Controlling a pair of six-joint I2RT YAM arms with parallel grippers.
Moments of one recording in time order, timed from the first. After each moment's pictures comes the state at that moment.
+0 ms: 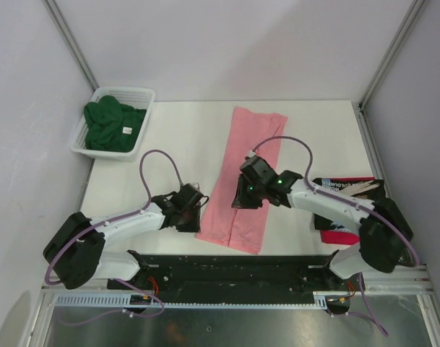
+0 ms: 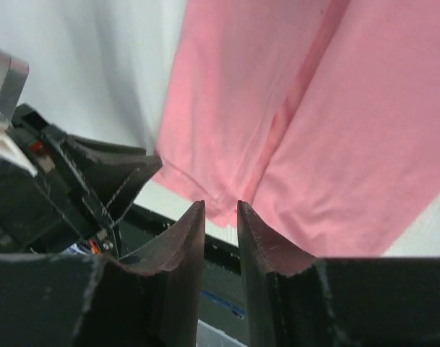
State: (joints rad) left arm -0.75 1.29 0.60 -0.49 -0.06 -0.70; right arm 0.85 1.51 1.07 -0.49 -0.05 0.89
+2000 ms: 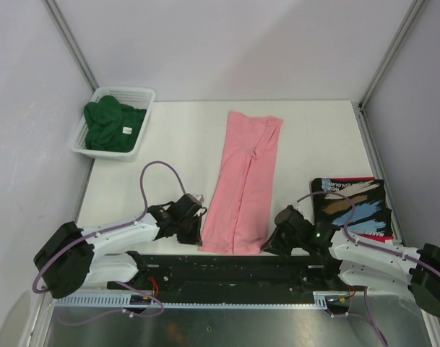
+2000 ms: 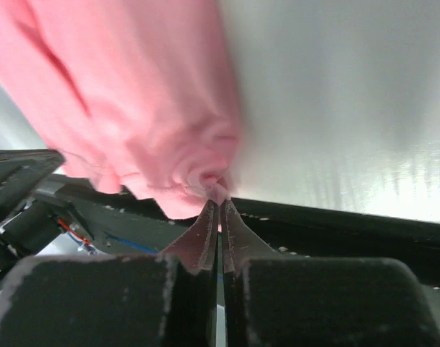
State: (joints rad) left arm -0.83 1.20 0.51 -0.44 0.10 -0.73; right arm 0.96 0.93 0.34 -0.39 -0.03 1.41
